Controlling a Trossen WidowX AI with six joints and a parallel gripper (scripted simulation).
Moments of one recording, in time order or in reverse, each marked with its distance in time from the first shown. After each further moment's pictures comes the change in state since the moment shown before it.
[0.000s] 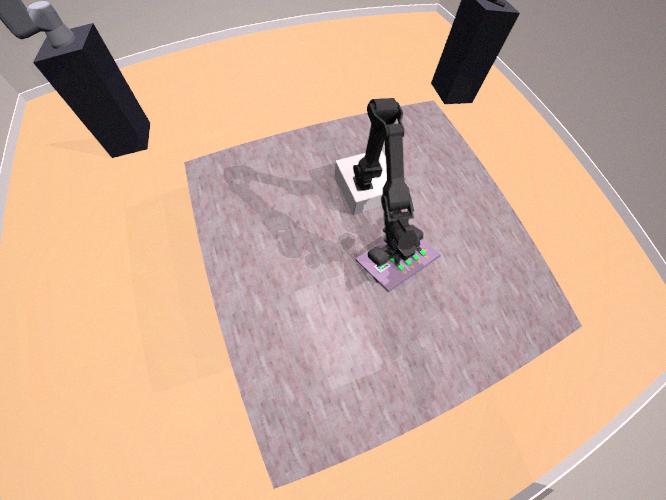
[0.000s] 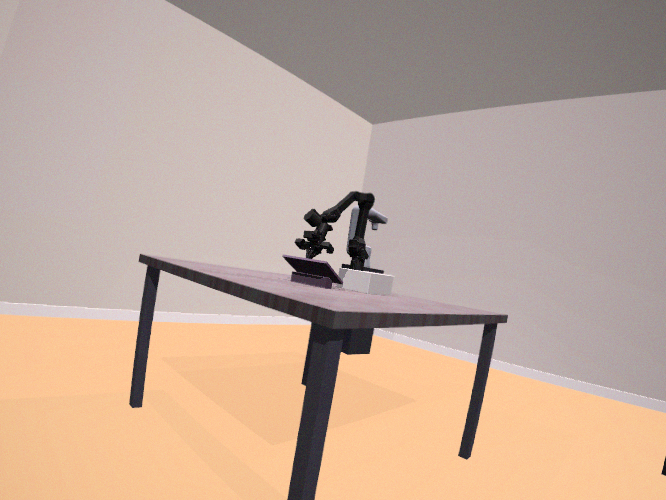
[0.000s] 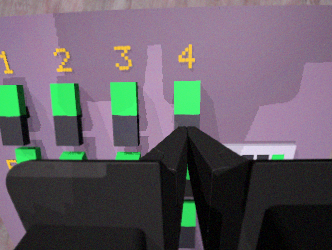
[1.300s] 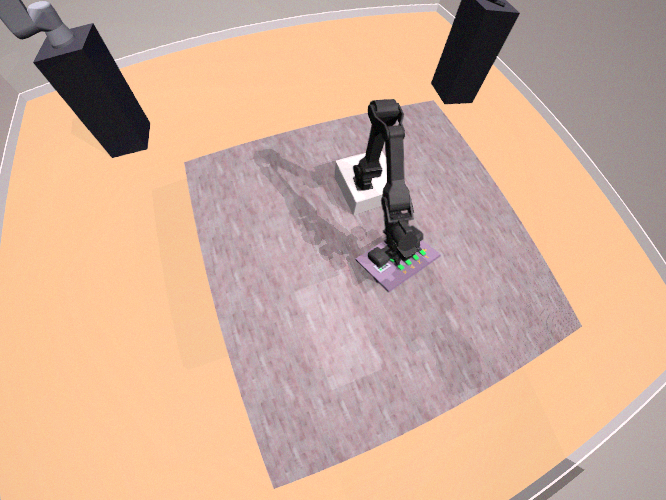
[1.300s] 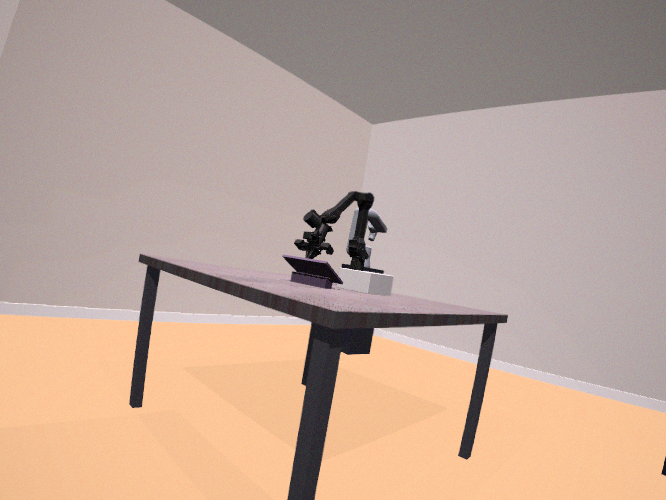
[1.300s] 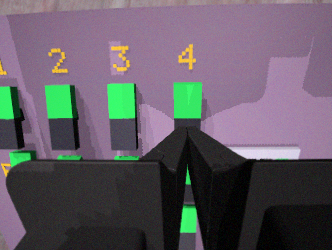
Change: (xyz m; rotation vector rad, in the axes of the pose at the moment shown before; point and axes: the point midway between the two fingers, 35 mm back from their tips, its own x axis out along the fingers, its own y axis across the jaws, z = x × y) arm 0.005 0.000 0.000 0.000 0.000 0.000
